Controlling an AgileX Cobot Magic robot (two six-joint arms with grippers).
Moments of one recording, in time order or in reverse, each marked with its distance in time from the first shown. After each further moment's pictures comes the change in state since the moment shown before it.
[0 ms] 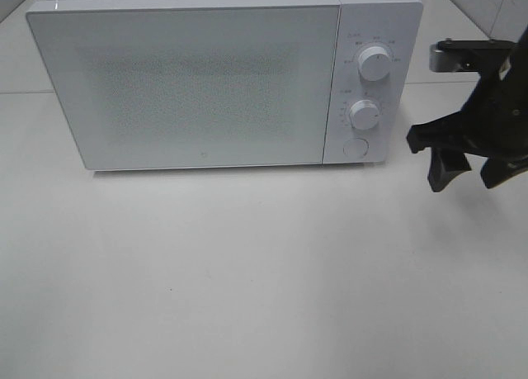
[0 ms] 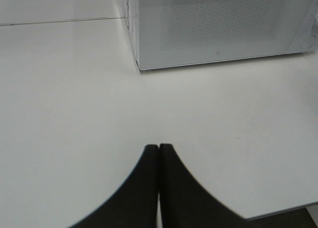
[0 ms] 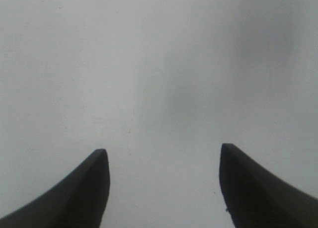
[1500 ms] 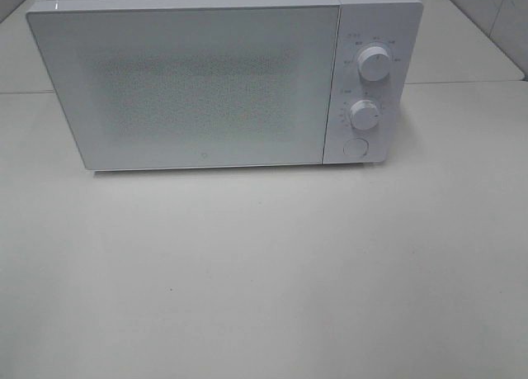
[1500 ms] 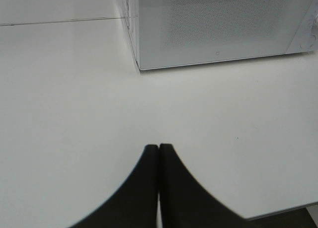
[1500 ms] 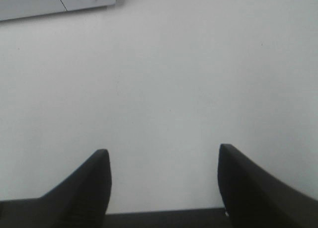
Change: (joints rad) left arm 0.000 0.000 0.000 0.000 0.000 0.000; right arm -0.166 -1.391 0.473 0.041 0.295 -0.078
